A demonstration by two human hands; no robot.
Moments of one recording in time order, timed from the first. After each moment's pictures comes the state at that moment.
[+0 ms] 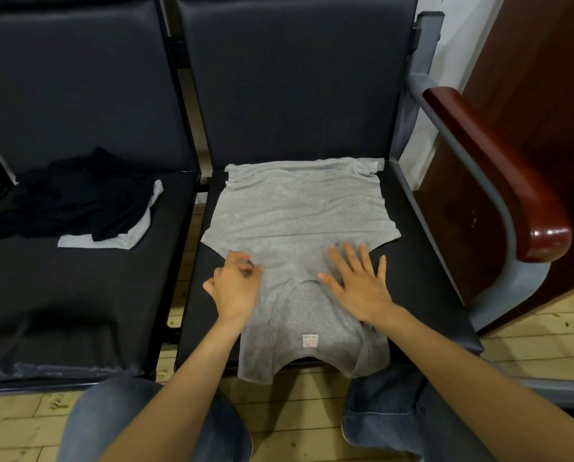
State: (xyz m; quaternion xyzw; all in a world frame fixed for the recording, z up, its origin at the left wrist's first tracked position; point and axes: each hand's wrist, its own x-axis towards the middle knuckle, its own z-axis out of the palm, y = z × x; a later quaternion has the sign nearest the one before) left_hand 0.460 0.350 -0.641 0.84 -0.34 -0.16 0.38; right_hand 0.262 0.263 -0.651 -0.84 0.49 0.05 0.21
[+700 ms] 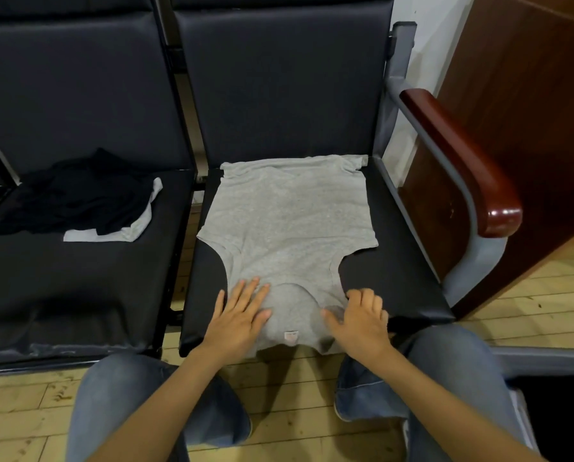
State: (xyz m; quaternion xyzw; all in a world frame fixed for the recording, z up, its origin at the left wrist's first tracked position) left_hand 0.460 0.432 -0.675 0.73 -0.66 -0.19 -0.01; right_hand 0.237 0.367 -0.646 -0.76 0.62 -0.03 0.18
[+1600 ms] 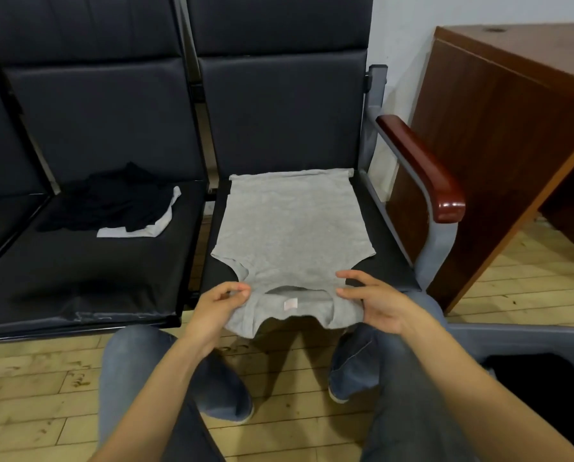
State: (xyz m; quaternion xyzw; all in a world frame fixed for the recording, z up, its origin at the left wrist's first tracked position) left_hand 0.429 0.520 -0.576 0.68 -0.27 -0.46 0.51; right_hand 0.175 0.402 -0.565 -0.37 0.45 -0.20 0.79
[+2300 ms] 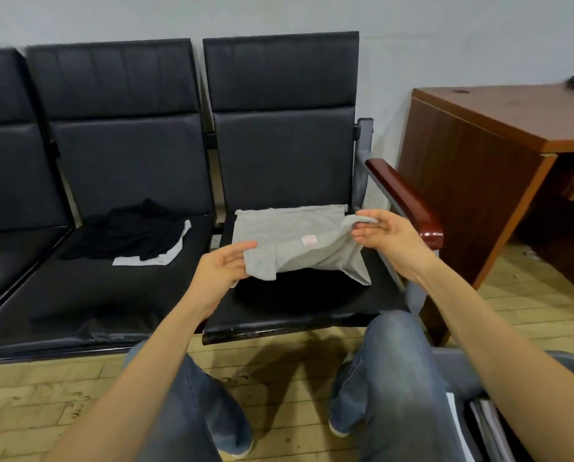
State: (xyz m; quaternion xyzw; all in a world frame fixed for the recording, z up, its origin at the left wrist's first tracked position) left_hand 0.429 0.509 -0.482 0.57 -0.44 -0.40 0.56; right_hand 0.161 0.385 -0.442 -0.60 0.38 -0.41 0.57
